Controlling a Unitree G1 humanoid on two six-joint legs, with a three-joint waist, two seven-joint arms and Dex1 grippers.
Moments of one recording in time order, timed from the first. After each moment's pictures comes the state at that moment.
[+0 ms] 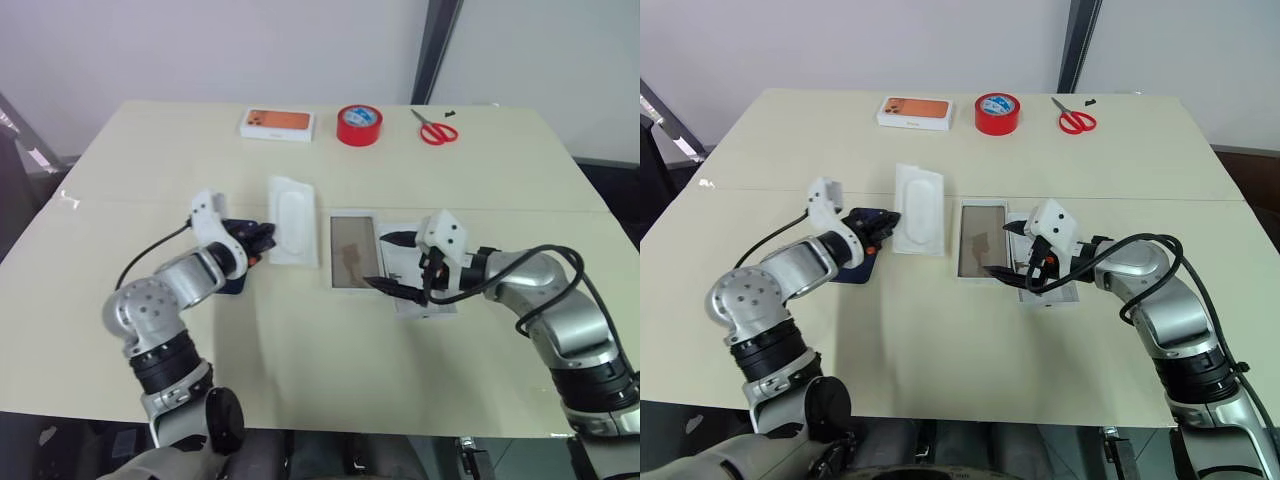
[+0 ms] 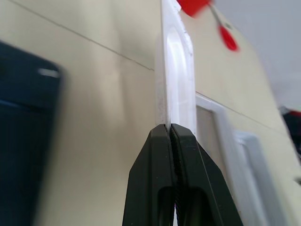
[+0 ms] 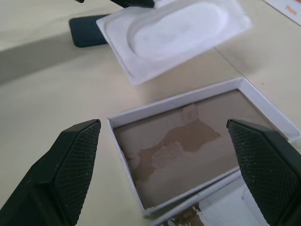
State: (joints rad) left arm -0.61 -0.08 0.55 -0.32 -0.75 1.43 0.03; right arm -0.37 -0.70 0.07 -0.27 0.35 0.53 0.91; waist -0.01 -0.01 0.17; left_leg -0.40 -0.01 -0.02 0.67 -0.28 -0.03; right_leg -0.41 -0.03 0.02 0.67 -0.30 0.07
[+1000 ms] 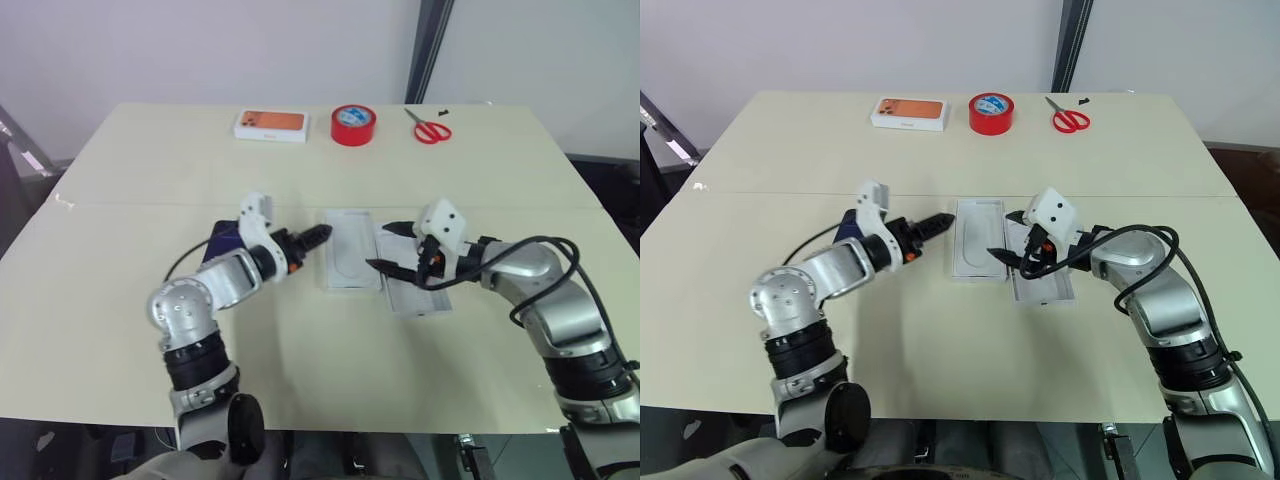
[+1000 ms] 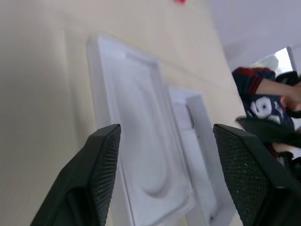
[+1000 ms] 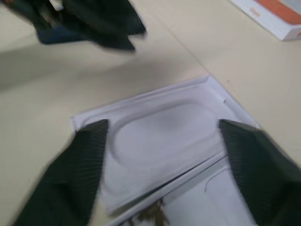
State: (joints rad) left arm -0.56 0.02 0.44 -0.33 -0.83 1.34 0.00; right arm -0.47 -0.66 0.11 -0.22 0.29 0.56 0.83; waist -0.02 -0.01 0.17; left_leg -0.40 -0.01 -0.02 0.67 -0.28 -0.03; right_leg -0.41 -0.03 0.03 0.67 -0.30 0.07
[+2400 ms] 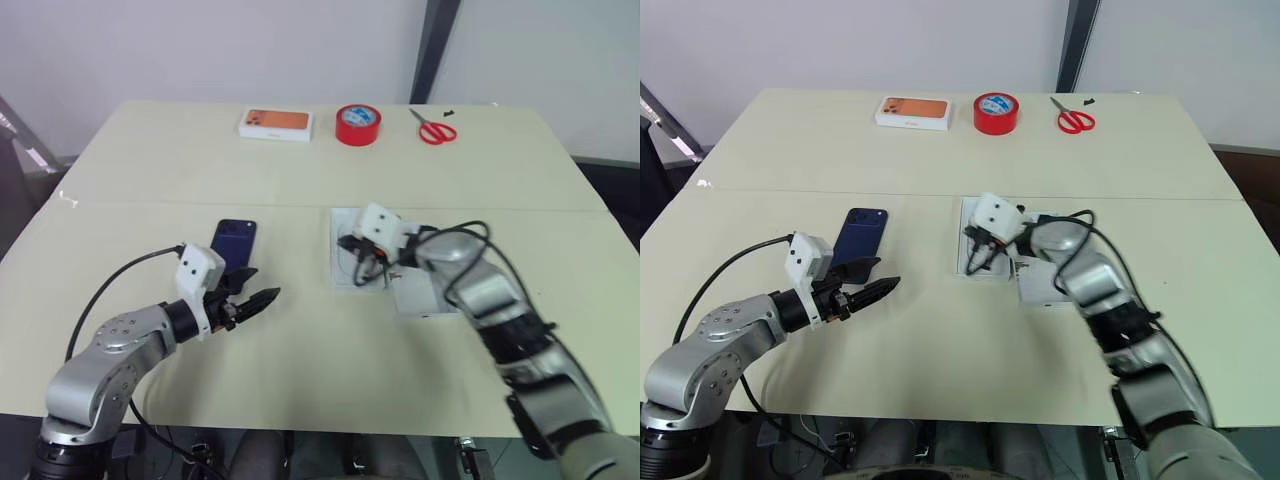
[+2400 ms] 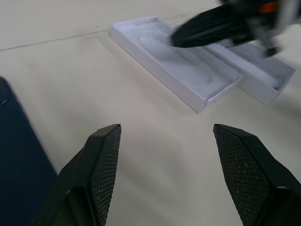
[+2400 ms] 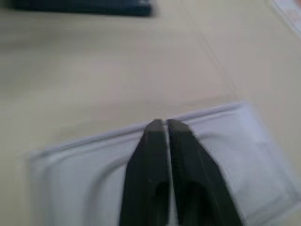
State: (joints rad) left arm -0.01 0.58 0.15 -0.52 -0.61 0.73 -0.63; right arm -0.58 -0.58 0.30 -0.08 0.07 0.45 0.94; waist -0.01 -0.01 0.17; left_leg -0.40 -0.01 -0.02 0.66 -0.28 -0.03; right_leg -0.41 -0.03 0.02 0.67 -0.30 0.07
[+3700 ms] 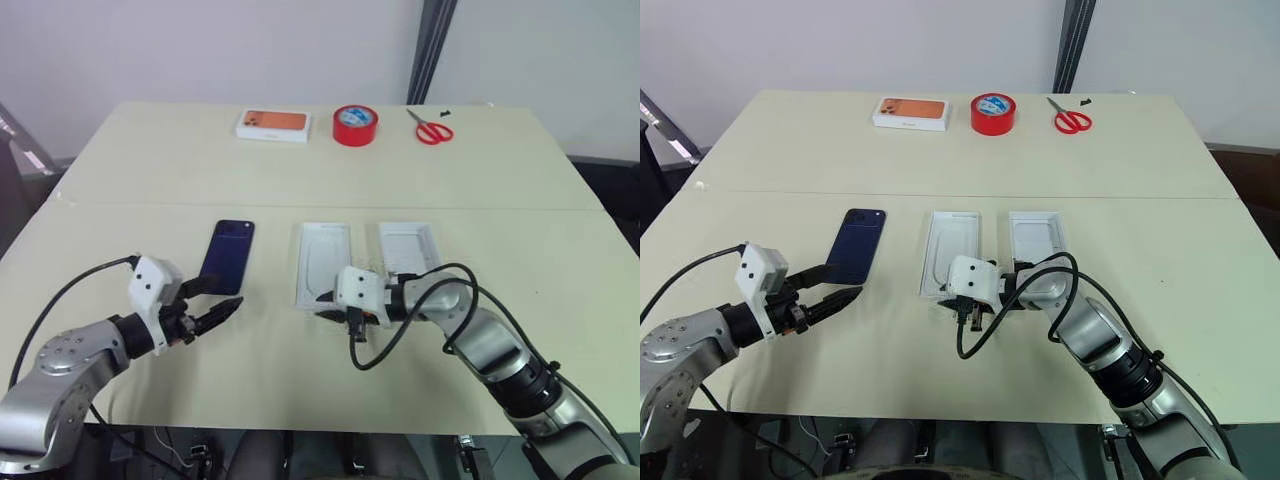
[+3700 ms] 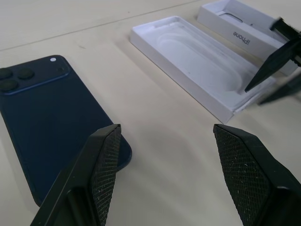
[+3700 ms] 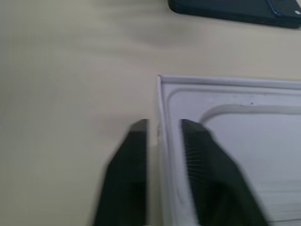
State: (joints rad) left arm 0.13 0.68 0.31 -0.51 -0.61 0.62 -0.72; right arm -0.43 -0.52 0.43 -0.28 0.06 0.49 0.96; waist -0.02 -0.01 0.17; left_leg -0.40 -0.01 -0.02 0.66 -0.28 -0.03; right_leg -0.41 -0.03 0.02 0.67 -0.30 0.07
